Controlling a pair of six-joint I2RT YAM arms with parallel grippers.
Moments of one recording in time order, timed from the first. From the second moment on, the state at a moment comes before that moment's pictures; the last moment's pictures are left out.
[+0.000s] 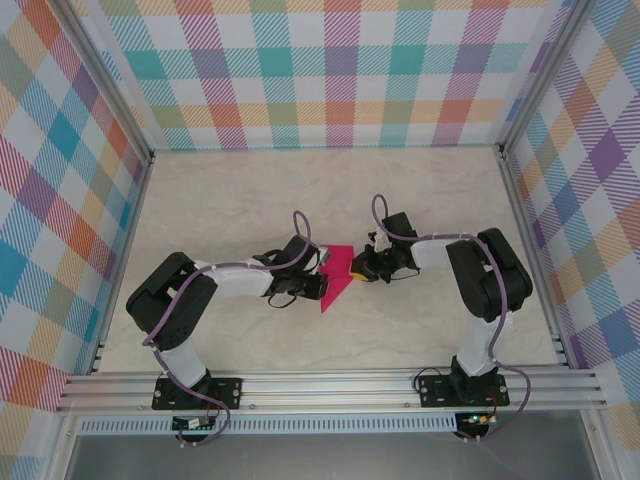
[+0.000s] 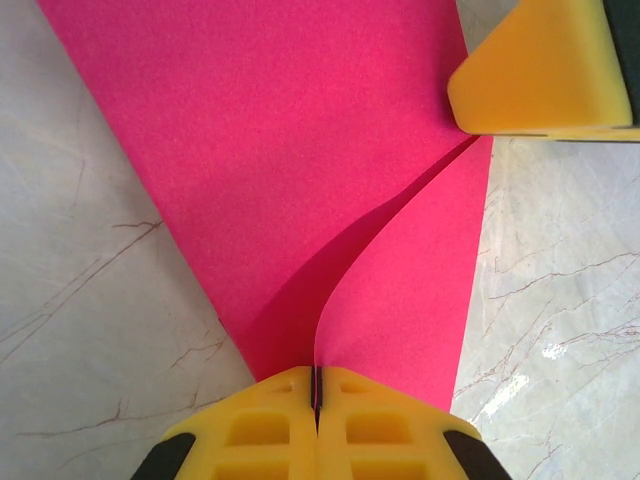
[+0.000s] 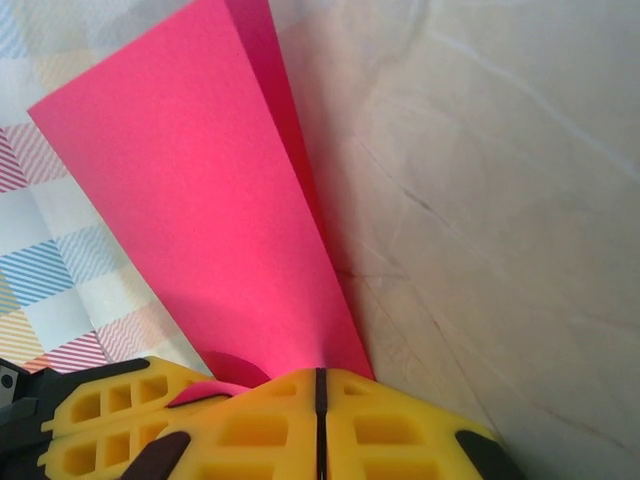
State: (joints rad) left arm -0.72 1.73 0.85 -0.13 0.22 -0.41; right arm 0.41 1.84 0.87 -0.11 -0.71 0.76
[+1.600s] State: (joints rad) left arm -0.74 1.60 0.71 -0.07 0.29 -0.77; right arm 0.49 1.88 0.93 -0.16 -0.70 0.79
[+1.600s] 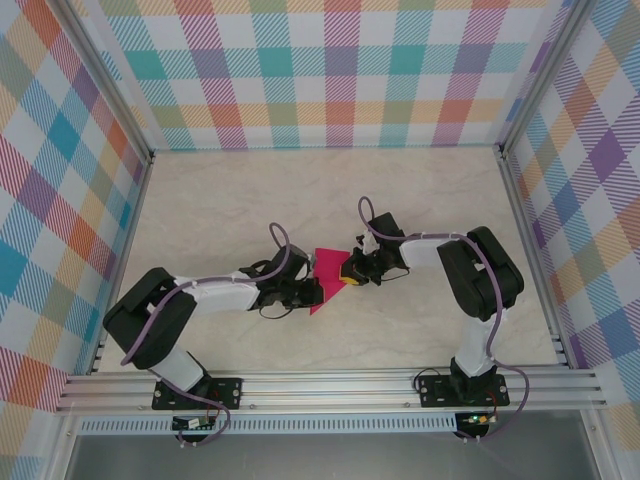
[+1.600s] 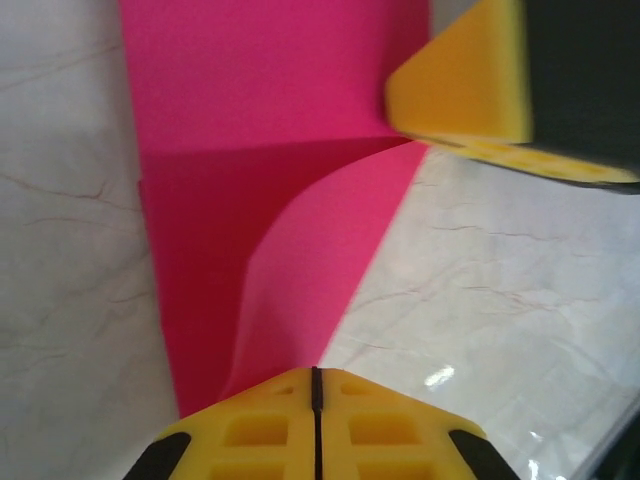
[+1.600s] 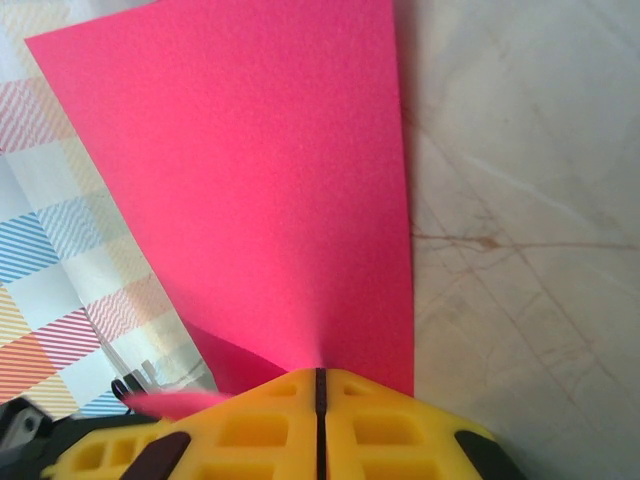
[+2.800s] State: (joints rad) left arm -0.75 1.62 0.72 -0.09 0.25 -0.75; right arm 0.57 1.91 0.95 -0.12 -0.72 0.79
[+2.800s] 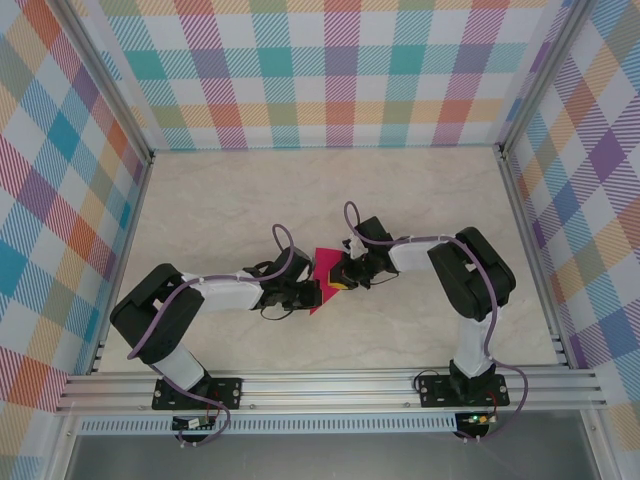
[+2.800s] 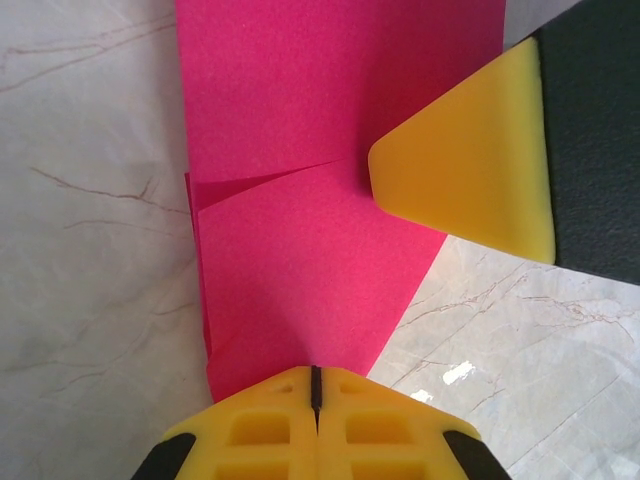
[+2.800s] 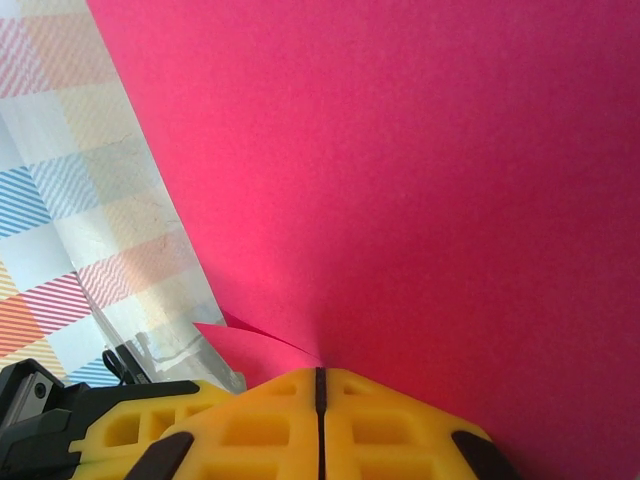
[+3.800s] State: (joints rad) left arm -0.73 1.57 0.61 0.00 0.35 -0.80; right arm 0.57 1.91 0.96 -0.15 -0.70 0.75
